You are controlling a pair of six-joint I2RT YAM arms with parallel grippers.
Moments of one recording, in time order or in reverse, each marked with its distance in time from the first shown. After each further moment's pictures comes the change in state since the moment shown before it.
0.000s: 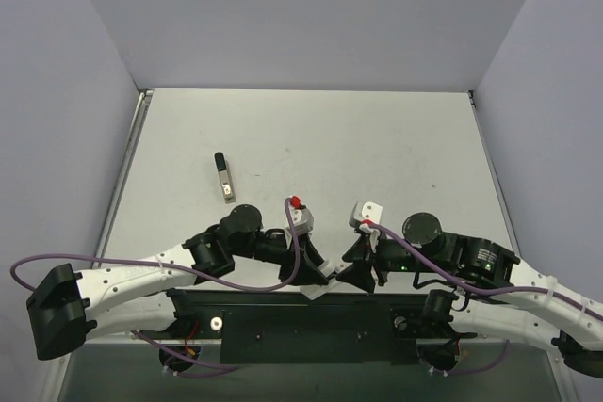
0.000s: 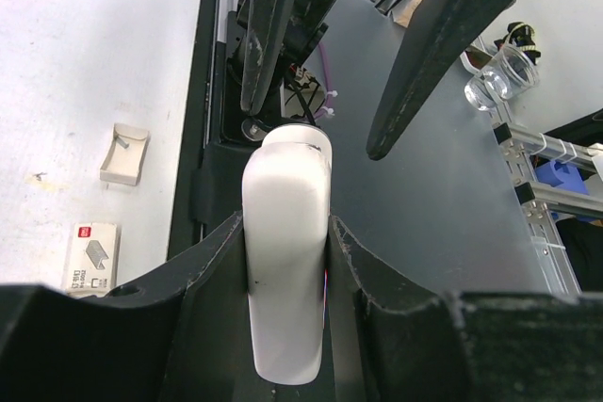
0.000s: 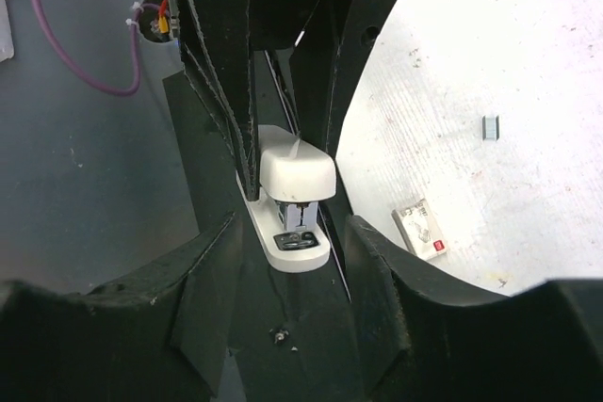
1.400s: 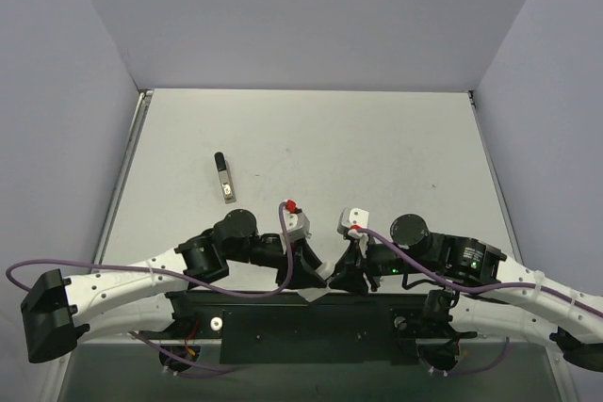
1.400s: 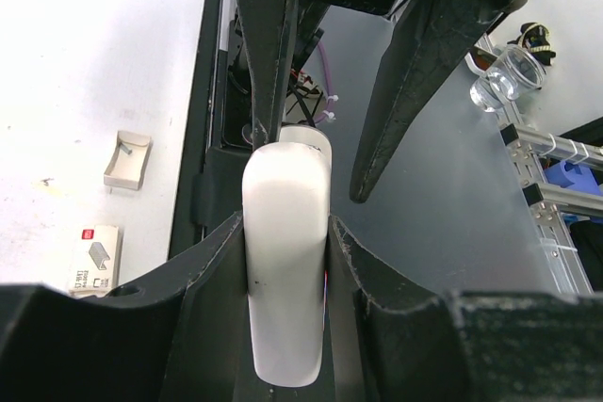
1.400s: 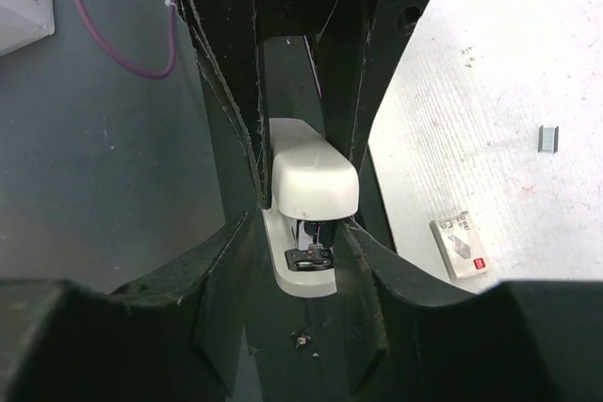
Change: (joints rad) left arm -0.037 -0.066 0.000 -0.043 -0.061 0.023; right arm 0.032 0.037 -0.037 0.061 -0.080 0.022
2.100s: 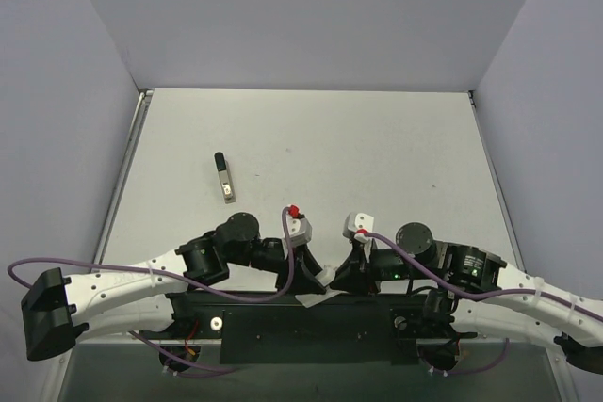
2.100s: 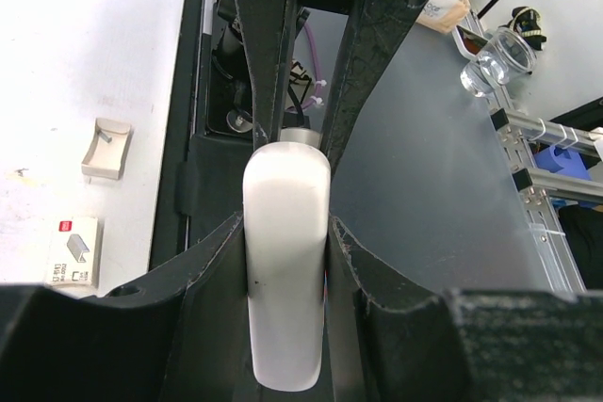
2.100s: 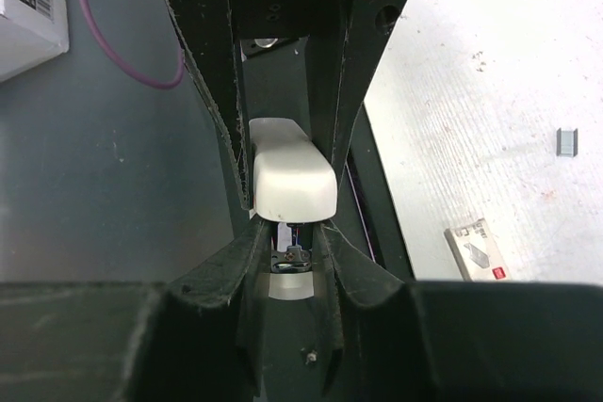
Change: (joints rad) left arm -0.024 -0.004 0.000 -0.022 0.009 0.000; right arm 0.014 -0.044 -0.078 0.069 0.011 0.039
